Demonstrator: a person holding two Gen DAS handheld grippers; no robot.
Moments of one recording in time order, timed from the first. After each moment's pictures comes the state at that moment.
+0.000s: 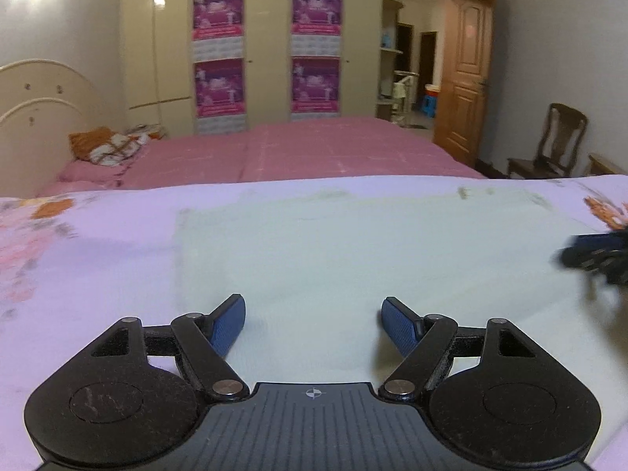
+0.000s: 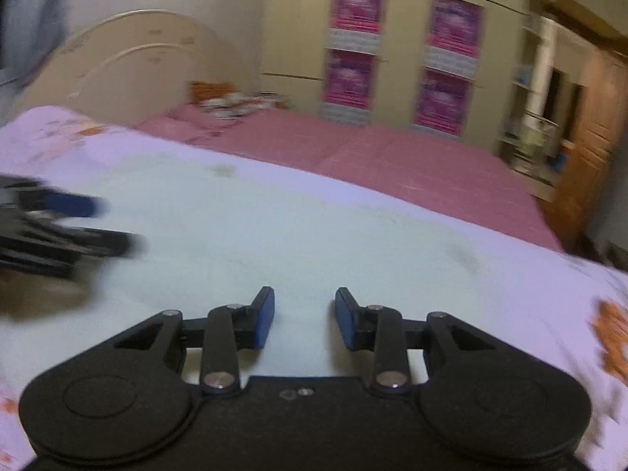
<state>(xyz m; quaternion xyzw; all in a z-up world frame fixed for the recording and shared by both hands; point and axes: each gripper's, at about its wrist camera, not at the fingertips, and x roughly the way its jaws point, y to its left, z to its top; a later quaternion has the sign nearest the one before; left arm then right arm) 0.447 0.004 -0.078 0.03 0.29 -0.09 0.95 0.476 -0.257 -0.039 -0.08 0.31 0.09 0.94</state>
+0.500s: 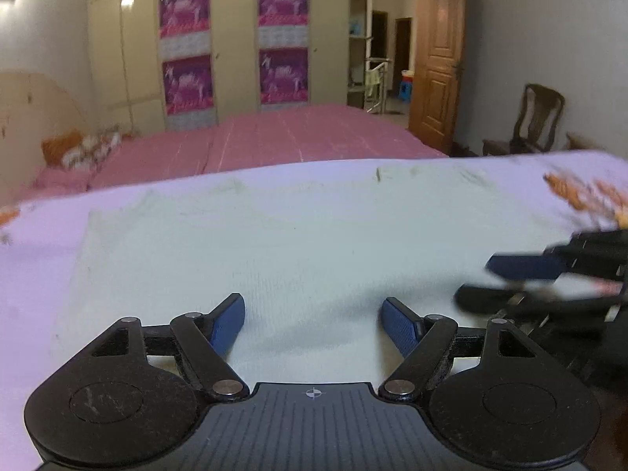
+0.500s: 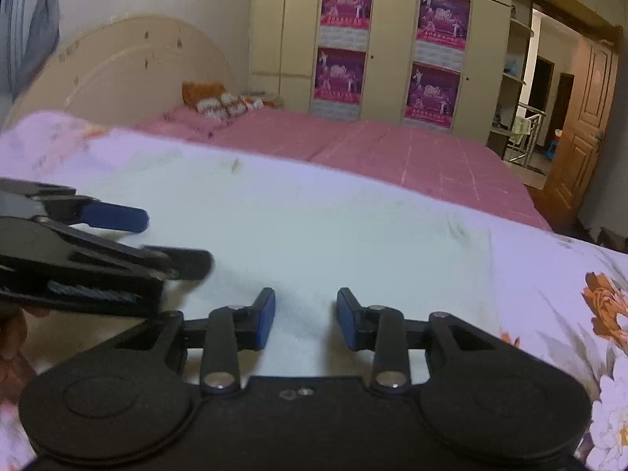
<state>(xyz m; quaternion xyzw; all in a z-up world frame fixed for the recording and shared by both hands) 0.442 -0.083 -0.075 0.06 0.30 -0.13 0.94 0.456 -0.220 -0.045 -0.09 0.31 0.12 0.94</state>
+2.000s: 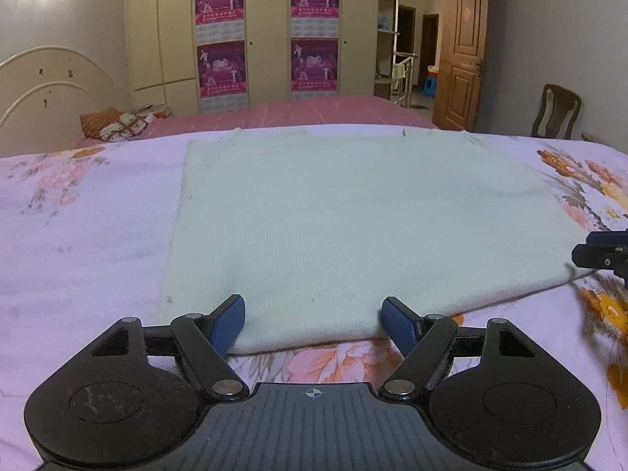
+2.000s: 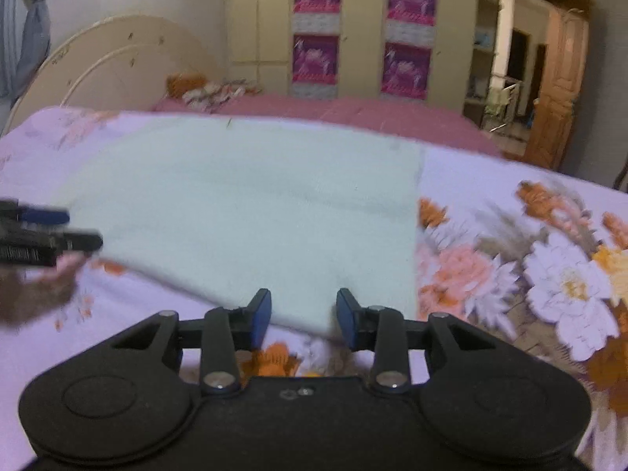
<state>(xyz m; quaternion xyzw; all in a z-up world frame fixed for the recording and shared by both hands) 0.346 -0.016 -0.086 0.04 0.32 -0.09 0.94 0.344 -0.249 -0.034 -0.05 0.31 0.08 0.95</state>
